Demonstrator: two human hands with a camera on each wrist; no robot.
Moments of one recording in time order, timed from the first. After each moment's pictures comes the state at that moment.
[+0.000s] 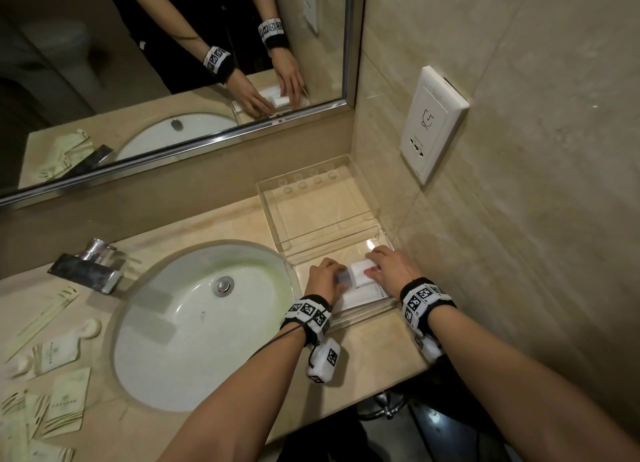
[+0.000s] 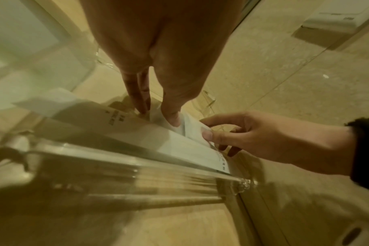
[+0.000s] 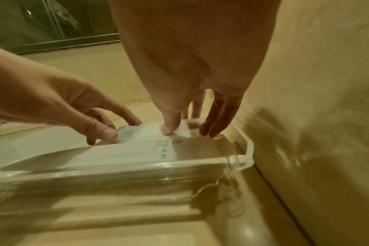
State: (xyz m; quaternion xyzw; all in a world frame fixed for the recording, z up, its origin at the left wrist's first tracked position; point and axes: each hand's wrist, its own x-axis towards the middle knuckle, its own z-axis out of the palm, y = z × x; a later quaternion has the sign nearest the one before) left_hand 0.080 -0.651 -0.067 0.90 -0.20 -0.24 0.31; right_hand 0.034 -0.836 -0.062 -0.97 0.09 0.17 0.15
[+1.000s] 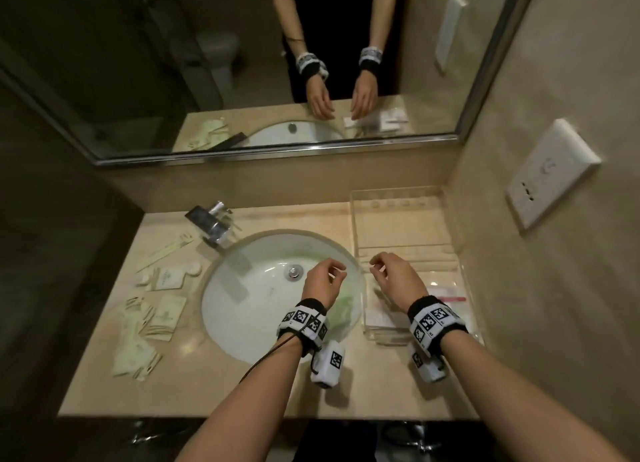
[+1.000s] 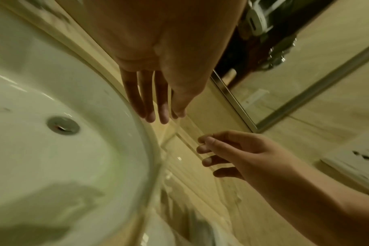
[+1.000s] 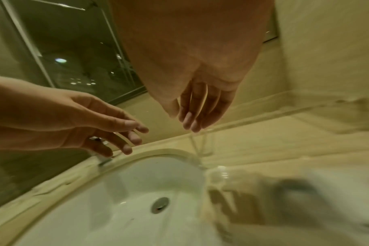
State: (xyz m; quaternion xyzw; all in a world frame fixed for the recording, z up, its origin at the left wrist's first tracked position) left_hand 0.078 -0.524 -0.004 0.88 0.02 -0.09 0.46; right_hand 0.073 -0.708 0.001 -0.94 -0.02 0.07 0.32
